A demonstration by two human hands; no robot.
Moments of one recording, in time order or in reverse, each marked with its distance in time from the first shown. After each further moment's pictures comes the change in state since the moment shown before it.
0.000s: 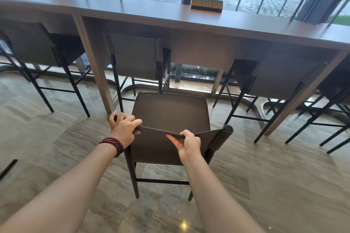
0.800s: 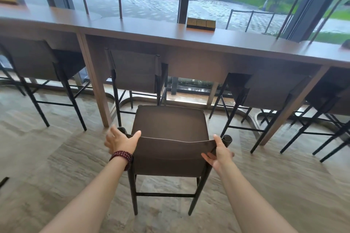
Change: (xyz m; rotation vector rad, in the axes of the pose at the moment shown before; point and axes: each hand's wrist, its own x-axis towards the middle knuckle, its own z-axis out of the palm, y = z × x) left_hand -0.013 0.013 -0.023 -0.718 0.162 -0.765; right_hand -0.018 -0.069 -0.039 -0.200 0.279 -0.107
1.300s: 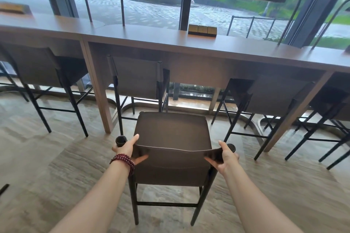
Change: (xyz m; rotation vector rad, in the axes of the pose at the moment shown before) left_hand 0.013 0.008 0.002 -0.934 -0.279 -0.630; right_hand 0.025 -0.018 0.007 0.059 0.036 0.048
